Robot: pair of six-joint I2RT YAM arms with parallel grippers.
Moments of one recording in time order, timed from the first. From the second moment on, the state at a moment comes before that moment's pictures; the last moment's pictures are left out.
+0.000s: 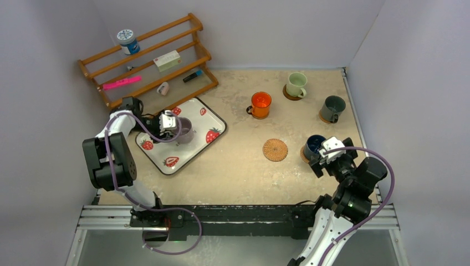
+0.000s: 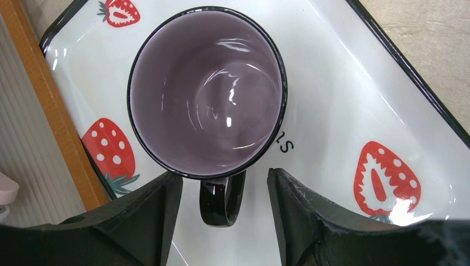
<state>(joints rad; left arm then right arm) 0.26 1.65 1.09 -0.84 0.84 1.70 -0.60 0.28 0.72 -0.91 -0.86 -0.79</state>
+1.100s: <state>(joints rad) 0.24 1.73 1.15 -0.82 0.81 1.56 -0.60 0.28 0.72 -0.91 -0.86 -0.80</state>
